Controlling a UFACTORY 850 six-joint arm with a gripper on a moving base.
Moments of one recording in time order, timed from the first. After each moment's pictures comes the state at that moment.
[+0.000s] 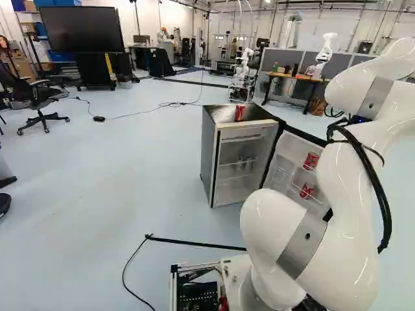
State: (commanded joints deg) arm -56.1 -55.4 -117.4 5.3 -47.4 0.0
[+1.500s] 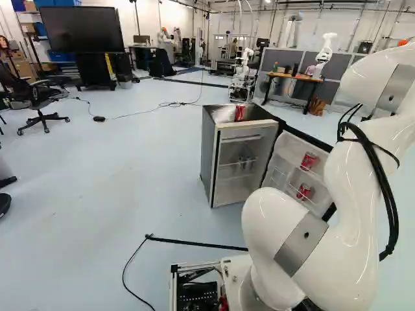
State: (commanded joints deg) arm -60.9 -46.5 -99.4 -6.5 -47.4 0.0
